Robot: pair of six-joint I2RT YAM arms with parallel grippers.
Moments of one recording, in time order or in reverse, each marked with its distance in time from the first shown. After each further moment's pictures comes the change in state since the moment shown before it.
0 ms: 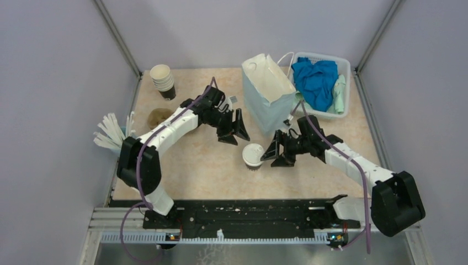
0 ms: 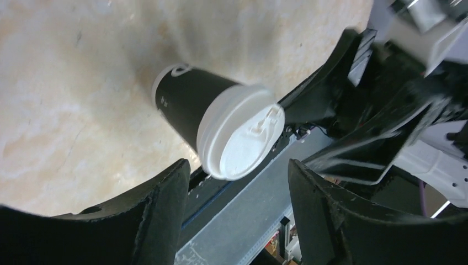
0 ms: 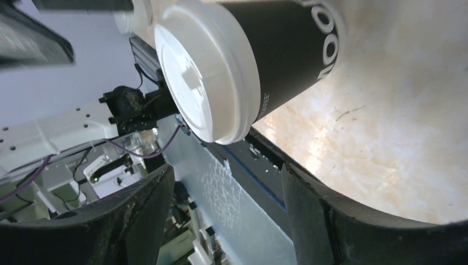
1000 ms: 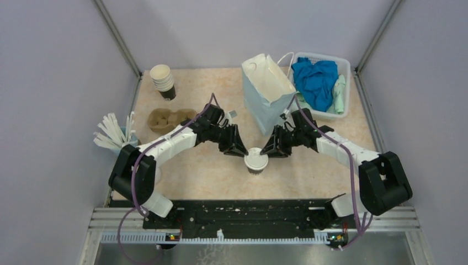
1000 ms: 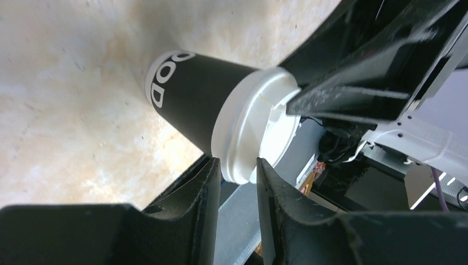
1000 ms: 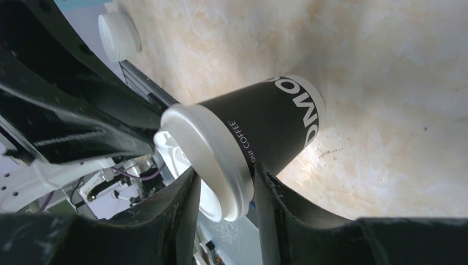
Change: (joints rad) left arm -0.049 -0.057 -0.269 0.332 0.074 -0.122; right arm 0.015 0.150 0.052 0.078 0.064 0.051
